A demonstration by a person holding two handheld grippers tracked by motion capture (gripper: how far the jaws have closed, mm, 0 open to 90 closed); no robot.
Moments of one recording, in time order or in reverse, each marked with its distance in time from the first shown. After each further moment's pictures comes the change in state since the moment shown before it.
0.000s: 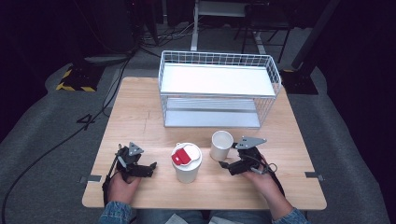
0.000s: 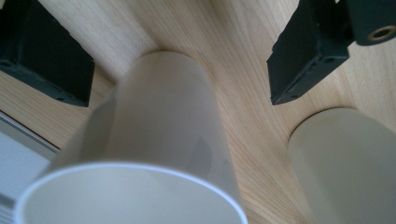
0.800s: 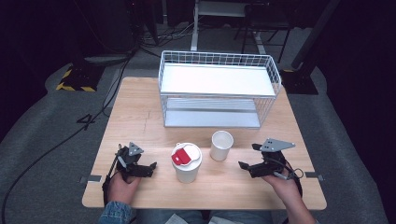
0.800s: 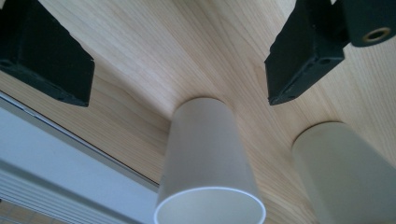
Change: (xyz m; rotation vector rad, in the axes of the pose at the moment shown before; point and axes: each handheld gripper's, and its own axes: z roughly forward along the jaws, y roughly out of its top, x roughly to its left) left arm 0.000 0.000 0.000 -0.001 0.000 0.000; right arm -0.010 -0.016 -0.068 -0.044 -0.066 0.058
